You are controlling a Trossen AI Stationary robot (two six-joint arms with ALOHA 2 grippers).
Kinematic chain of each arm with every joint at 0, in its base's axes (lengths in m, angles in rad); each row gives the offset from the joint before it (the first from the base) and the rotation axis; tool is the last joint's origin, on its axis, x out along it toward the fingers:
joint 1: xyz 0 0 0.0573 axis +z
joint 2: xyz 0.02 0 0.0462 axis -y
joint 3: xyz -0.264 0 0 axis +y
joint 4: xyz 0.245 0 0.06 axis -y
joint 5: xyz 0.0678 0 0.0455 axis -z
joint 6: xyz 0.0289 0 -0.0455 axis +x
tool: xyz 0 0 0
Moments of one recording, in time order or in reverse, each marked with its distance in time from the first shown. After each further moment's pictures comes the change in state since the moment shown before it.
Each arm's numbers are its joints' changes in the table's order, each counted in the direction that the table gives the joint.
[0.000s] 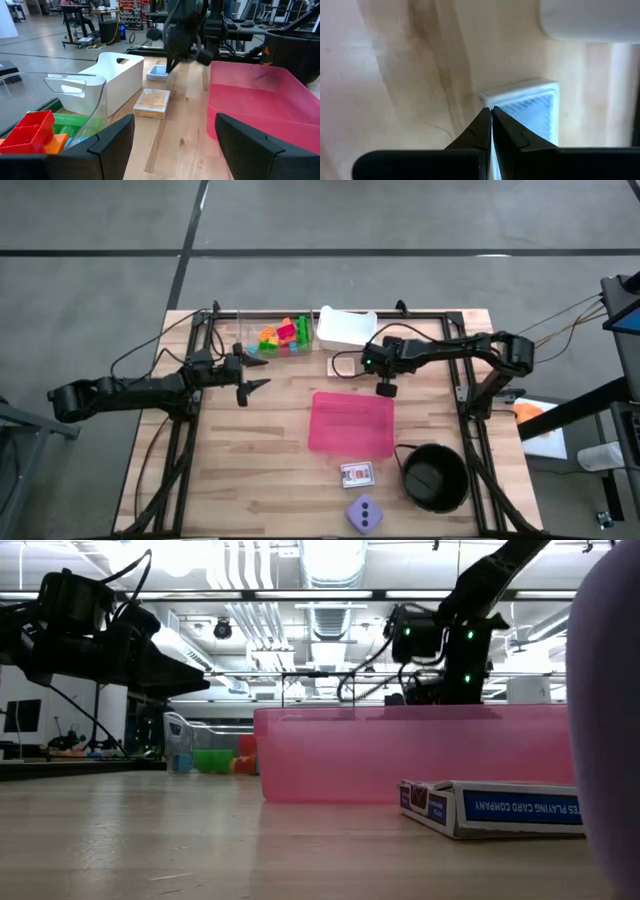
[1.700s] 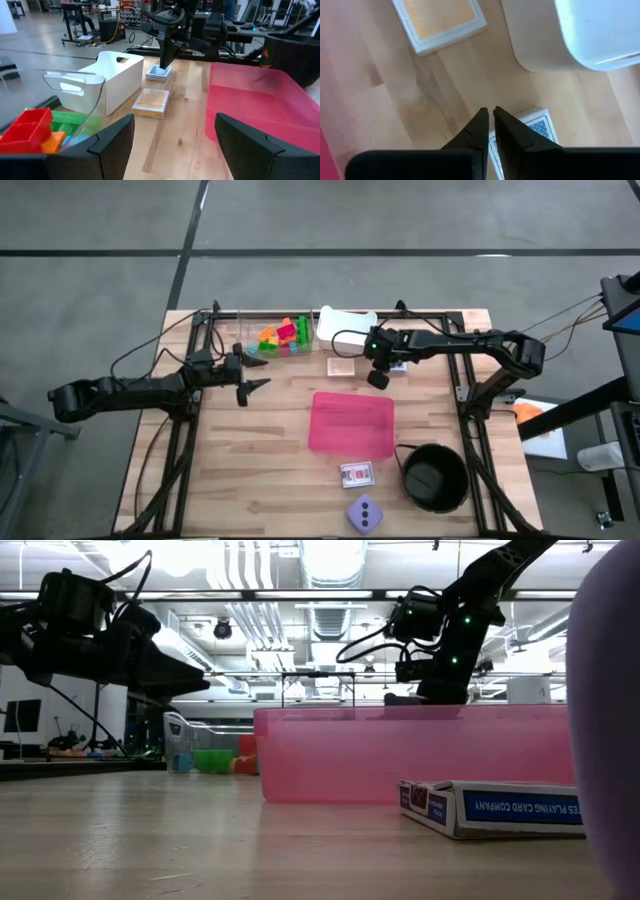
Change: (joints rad) left arm -0.001 0.000 0.000 0.001 0.000 -0.025; right arm -0.082 0.078 -0.007 0.108 -0.175 0.144
